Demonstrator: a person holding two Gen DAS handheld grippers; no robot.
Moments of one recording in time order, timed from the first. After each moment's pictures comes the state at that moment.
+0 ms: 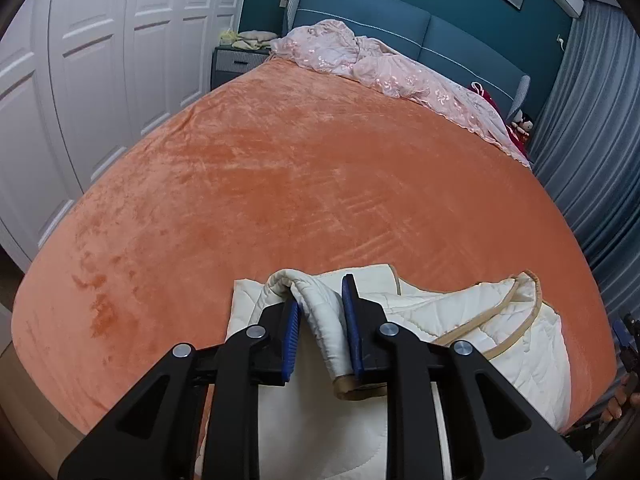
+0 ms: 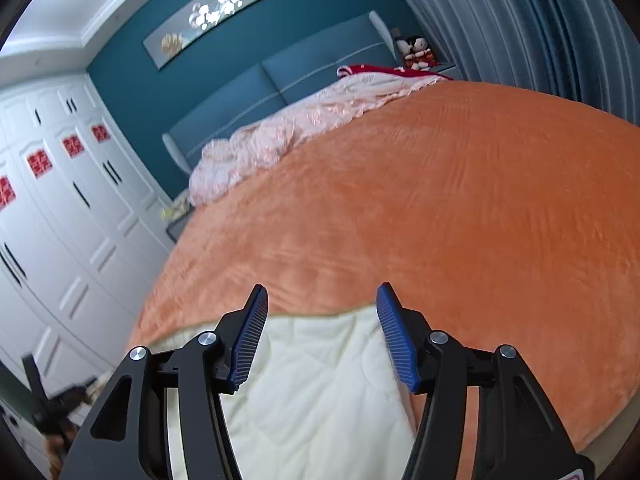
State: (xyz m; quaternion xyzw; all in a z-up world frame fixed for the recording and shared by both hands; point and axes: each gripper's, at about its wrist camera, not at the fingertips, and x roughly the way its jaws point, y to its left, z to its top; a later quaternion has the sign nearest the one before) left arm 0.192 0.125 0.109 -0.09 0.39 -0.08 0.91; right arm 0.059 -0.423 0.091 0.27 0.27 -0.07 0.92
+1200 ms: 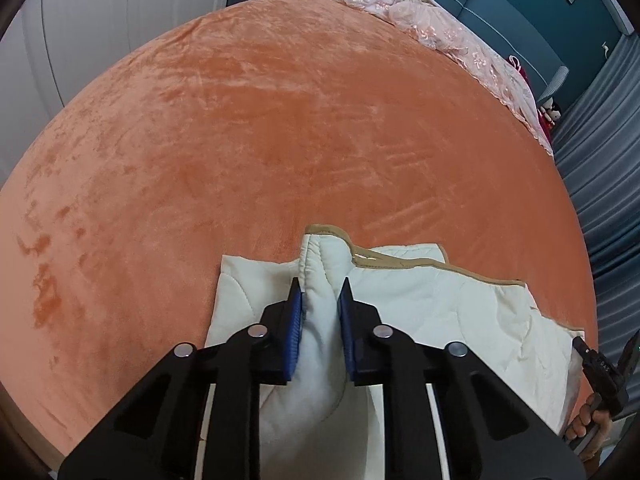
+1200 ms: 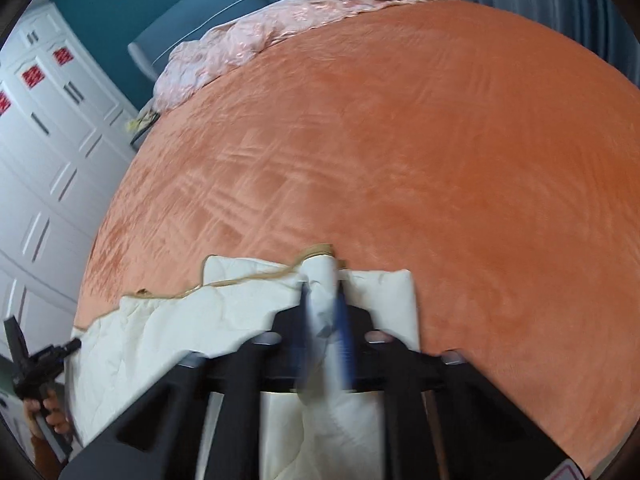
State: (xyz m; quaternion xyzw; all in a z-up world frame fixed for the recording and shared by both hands) left arm 0.261 0.138 0.029 -0.14 0.50 -0.07 0.85; right arm 0.160 -0.405 0.025 0.25 0.40 -0.05 0.88
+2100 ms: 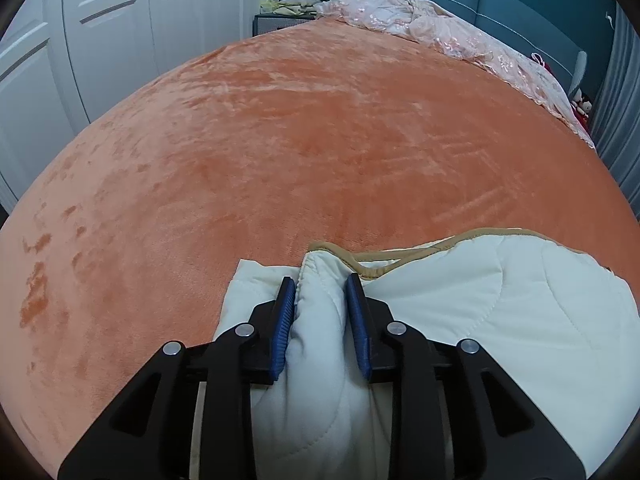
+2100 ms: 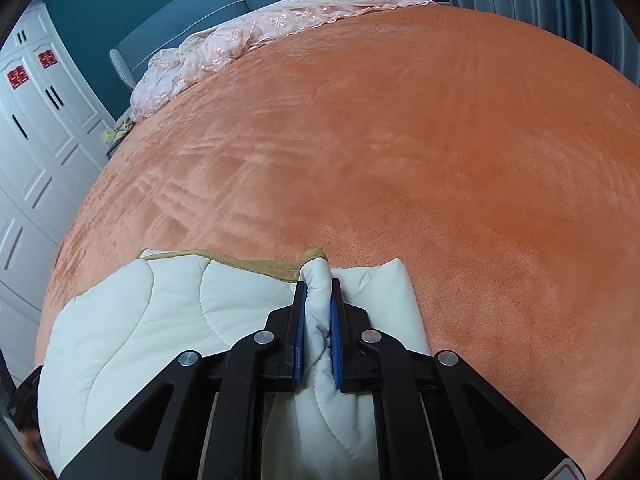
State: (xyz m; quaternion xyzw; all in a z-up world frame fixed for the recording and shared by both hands) left arm 0.264 0.122 -0.041 -0.06 0.44 0.01 0.90; right arm 0.175 -0.401 -0.060 0.24 0.40 -0.11 0.88
